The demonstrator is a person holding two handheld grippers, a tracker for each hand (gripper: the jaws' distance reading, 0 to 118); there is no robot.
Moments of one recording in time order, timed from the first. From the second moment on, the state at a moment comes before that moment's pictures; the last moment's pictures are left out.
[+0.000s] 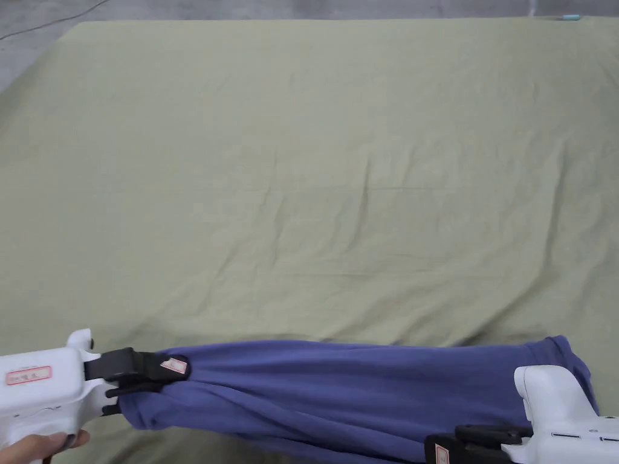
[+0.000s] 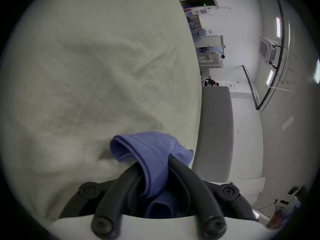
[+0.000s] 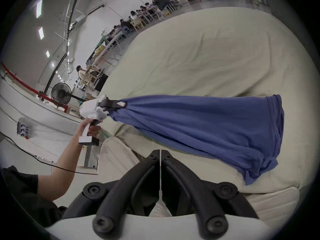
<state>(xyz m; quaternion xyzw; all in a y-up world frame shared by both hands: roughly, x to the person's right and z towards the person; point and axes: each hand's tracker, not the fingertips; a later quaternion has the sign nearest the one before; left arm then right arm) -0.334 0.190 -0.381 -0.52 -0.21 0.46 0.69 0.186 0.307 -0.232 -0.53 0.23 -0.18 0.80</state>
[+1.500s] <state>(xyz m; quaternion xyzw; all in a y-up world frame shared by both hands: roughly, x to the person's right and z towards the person) -0.080 0.281 -0.387 -0.61 -0.25 0.06 0.75 0.204 0.315 -0.213 -0.54 0.16 -0.15 0.81</state>
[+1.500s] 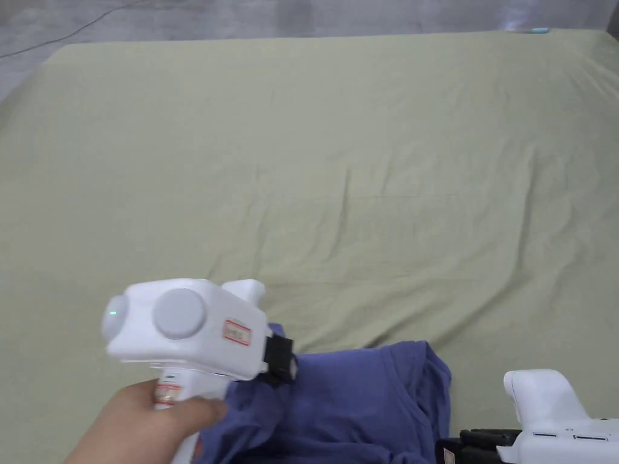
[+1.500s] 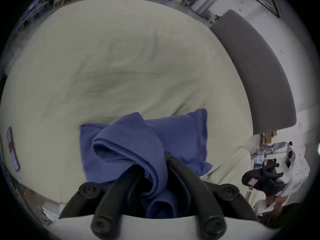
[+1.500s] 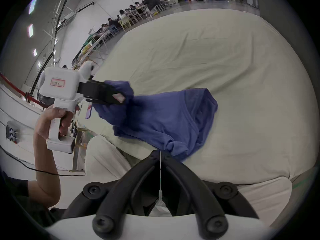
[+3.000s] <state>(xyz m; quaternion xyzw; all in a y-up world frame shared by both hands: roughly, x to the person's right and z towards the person) 0.105 0.194 -0.309 -0.59 -0.30 -0.06 0.75 0.250 0.285 -0.189 -0.56 0.12 -0.21 0.79</state>
